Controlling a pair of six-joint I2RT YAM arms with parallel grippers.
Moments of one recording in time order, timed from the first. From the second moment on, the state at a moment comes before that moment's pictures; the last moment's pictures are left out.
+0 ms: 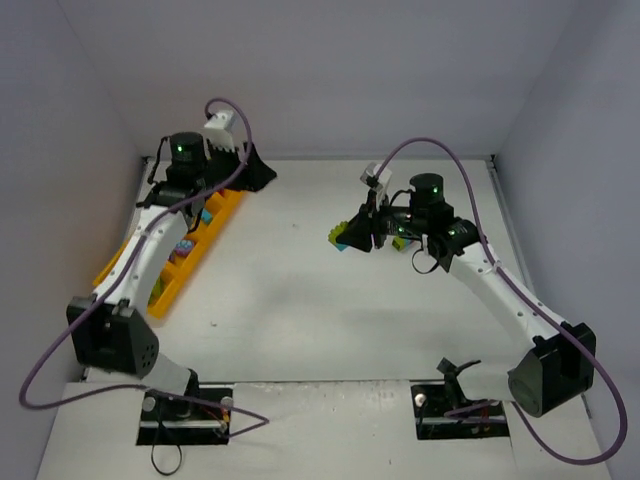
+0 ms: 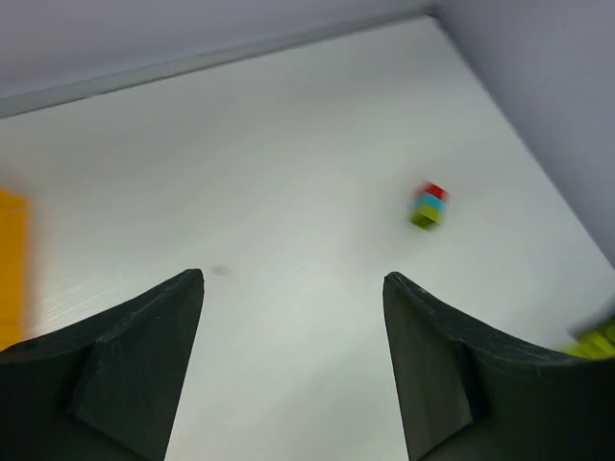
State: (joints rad) left arm -0.17 1.54 1.46 -0.27 0.45 -0.23; right arm 0.42 1.29 1.09 -0.23 -0.79 -0.04
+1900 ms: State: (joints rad) left arm -0.42 1.46 1.34 -0.37 1.06 -0.01; right arm 0.42 1.52 1.29 -0.22 -1.26 -0.12
